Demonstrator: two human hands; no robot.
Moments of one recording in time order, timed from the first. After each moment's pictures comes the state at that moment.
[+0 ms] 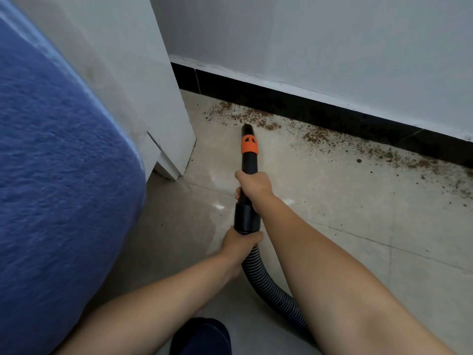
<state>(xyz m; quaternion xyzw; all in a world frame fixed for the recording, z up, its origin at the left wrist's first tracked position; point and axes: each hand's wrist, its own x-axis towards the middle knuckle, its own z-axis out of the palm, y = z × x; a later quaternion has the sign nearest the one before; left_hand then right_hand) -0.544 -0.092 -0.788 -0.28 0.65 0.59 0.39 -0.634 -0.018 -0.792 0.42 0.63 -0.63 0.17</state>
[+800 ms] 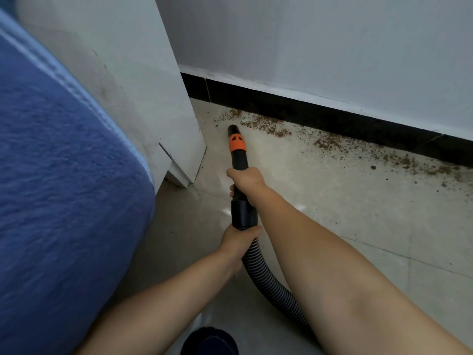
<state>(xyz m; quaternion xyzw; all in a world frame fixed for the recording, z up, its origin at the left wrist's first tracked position) -0.570 -0.099 -0.780 -0.33 0.63 0.60 0.36 -0.670 -0.038 -0.787 0.37 0.64 -0.63 0.23</state>
